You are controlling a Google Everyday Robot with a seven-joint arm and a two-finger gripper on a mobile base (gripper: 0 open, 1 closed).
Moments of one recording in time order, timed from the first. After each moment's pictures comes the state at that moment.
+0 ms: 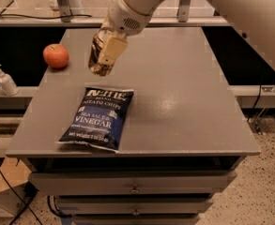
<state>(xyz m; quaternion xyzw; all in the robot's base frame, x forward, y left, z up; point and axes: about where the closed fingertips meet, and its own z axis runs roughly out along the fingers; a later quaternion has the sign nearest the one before) 0.598 0.062 0.962 -0.71 0.63 0.08 0.31</state>
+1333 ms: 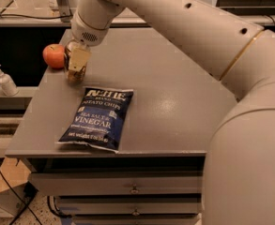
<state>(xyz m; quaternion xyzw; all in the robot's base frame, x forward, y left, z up) 0.648 0.162 0.907 -0.71 0.63 0.08 0.29</state>
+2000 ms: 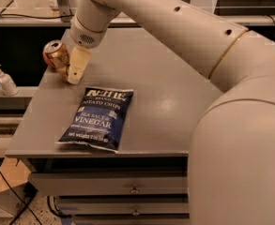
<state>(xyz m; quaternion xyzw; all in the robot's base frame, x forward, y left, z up) 0.663 0.169 0.891 -0.70 0.65 0.09 0.28</state>
